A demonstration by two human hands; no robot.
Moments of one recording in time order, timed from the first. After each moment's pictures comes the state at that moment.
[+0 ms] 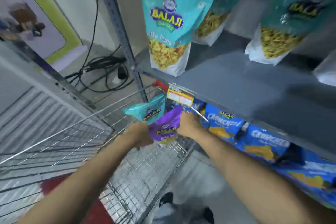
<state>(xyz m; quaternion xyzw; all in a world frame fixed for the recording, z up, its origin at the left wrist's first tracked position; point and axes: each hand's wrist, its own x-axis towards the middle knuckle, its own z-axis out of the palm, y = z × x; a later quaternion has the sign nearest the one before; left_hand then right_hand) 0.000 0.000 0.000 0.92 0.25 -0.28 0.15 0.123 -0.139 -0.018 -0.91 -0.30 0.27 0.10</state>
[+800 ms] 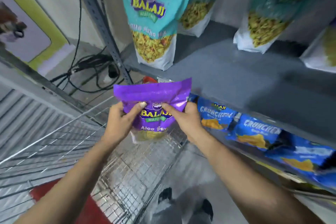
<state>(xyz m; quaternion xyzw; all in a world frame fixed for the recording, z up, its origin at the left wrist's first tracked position) -0.010 -0.020 0.064 0.74 0.23 0.21 0.60 0.094 -0.168 0.038 -0.66 -0.10 0.27 0.69</state>
